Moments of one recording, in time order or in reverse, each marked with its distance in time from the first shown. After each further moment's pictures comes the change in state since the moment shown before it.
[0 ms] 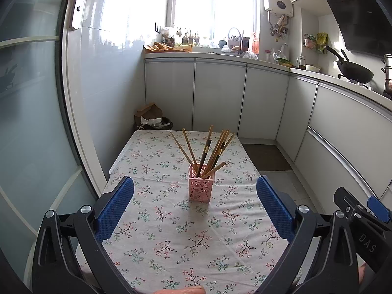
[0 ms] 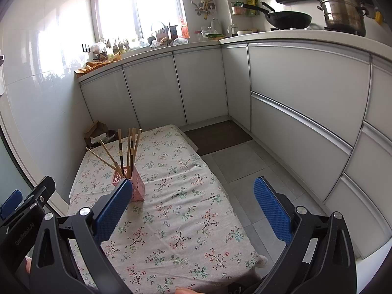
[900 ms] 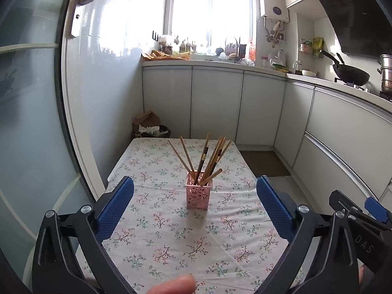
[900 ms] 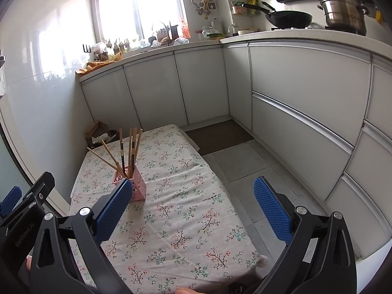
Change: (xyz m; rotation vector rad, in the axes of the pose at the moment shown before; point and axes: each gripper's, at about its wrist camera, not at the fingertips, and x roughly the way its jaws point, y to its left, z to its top) left arm -0.005 -0.004 -0.001 0.008 -0.046 -0.006; right arm -0.001 -0.001 -0.002 0.006 0.002 0.009
